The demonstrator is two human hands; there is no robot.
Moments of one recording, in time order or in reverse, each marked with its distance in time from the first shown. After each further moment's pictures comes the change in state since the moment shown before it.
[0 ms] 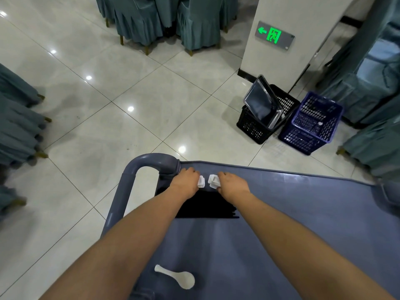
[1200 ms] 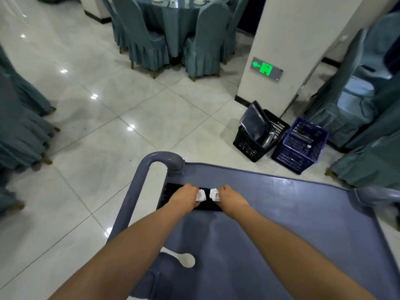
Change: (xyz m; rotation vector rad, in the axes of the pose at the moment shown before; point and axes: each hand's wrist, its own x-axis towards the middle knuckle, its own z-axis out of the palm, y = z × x) left_hand -0.078 0.015 0.019 -0.116 0.069 0.016; right_hand -0.084 -0.018 0.000 0.012 -0.031 -0.019
